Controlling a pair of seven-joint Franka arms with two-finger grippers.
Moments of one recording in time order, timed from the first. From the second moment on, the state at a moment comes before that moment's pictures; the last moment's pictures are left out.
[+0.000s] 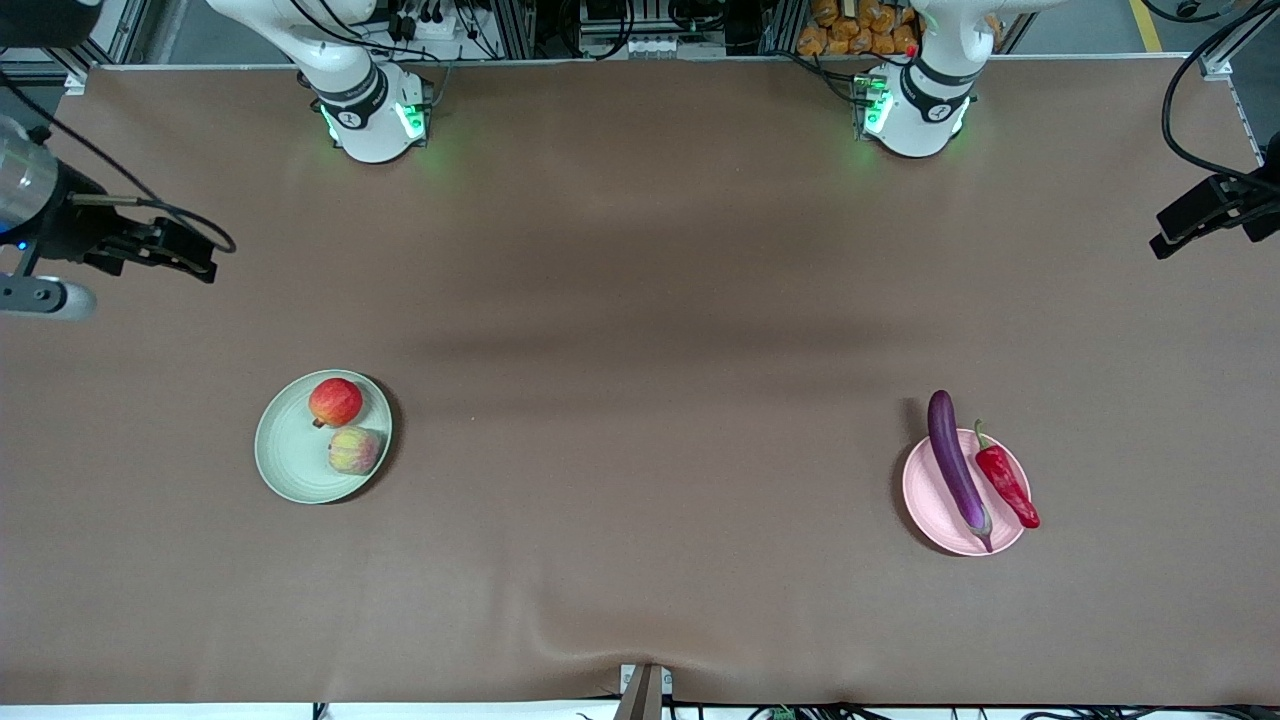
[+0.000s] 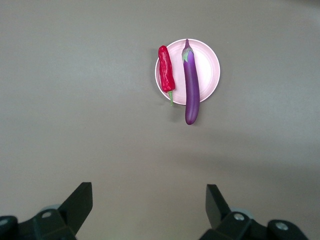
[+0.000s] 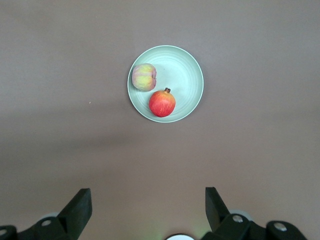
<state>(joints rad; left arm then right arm) 0.04 -0.05 -0.04 -1.53 0.03 1.54 -0.17 -0.07 0.09 0.21 -1.42 -0.06 1.40 0.20</state>
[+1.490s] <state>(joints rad) 0.04 -0.04 -0.04 -1.53 0.04 1.51 -0.17 -0.10 -0.03 0.22 -1.52 -0.01 1.42 0.07</state>
